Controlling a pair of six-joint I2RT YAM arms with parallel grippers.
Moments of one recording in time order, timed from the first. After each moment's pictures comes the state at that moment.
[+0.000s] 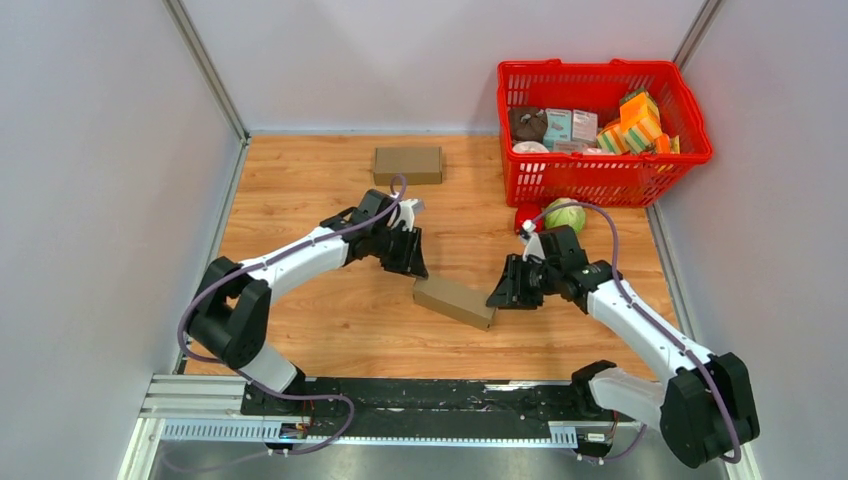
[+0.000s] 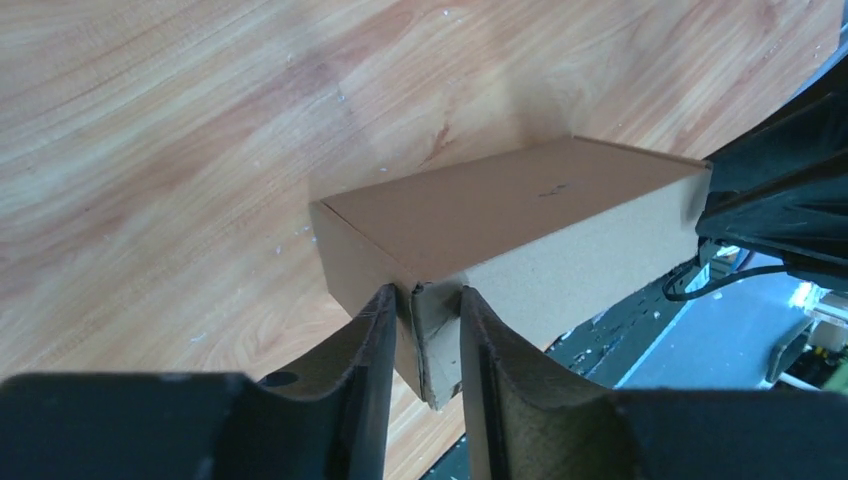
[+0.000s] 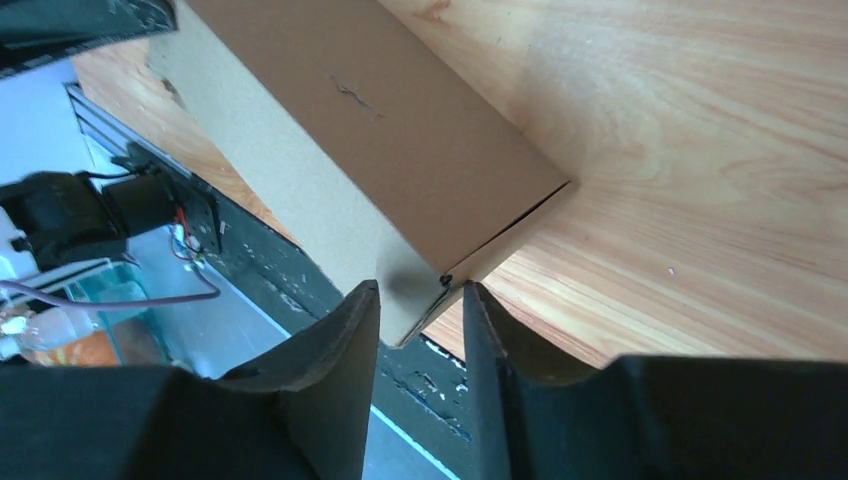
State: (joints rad) left arm -0.60 1.58 1.04 -0.41 0.47 -0.38; right arm 0.38 1.09 0.67 -0.53 -0.53 0.54
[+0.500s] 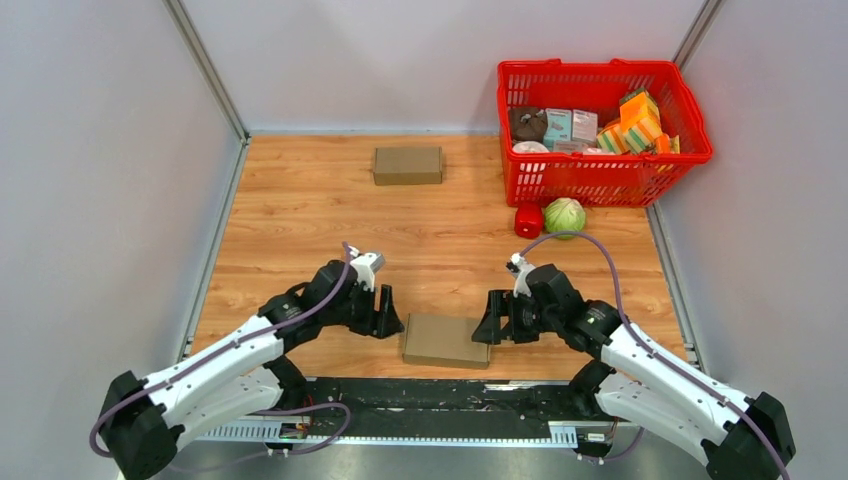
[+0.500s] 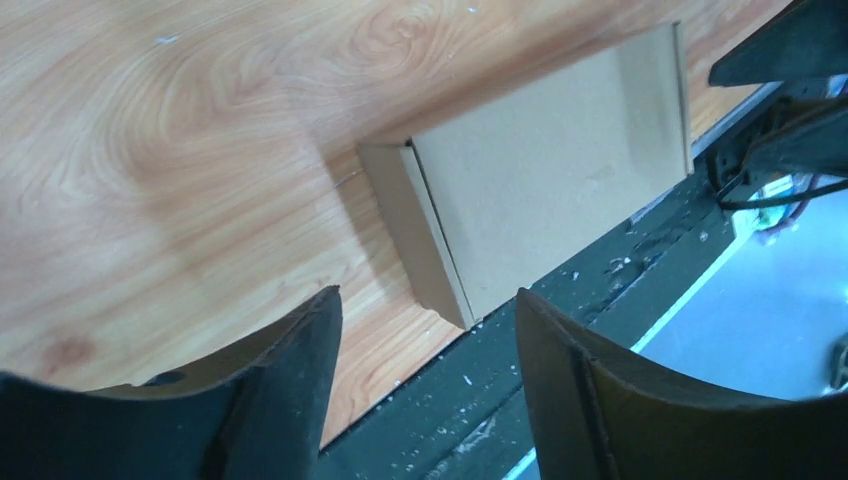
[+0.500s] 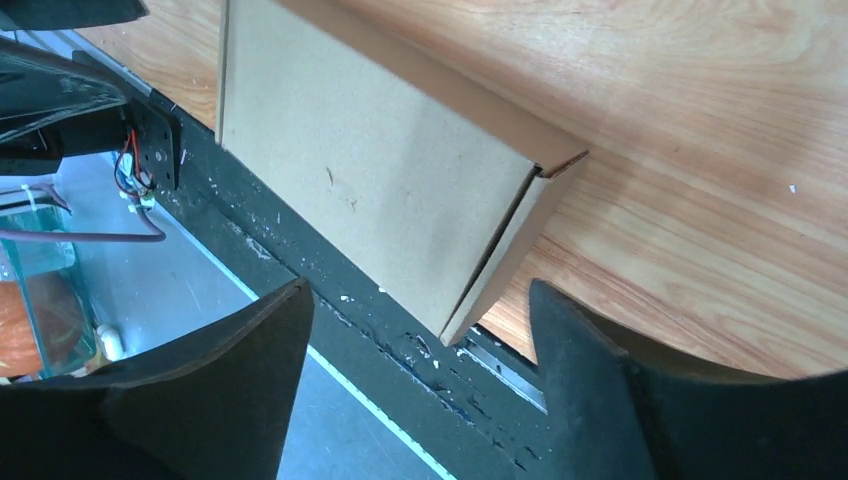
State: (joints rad) left arm -0.77 0.88 0.49 -0.37 0.25 -0.55; right arm 0.72 0.79 0.48 -0.51 -0.32 0.66
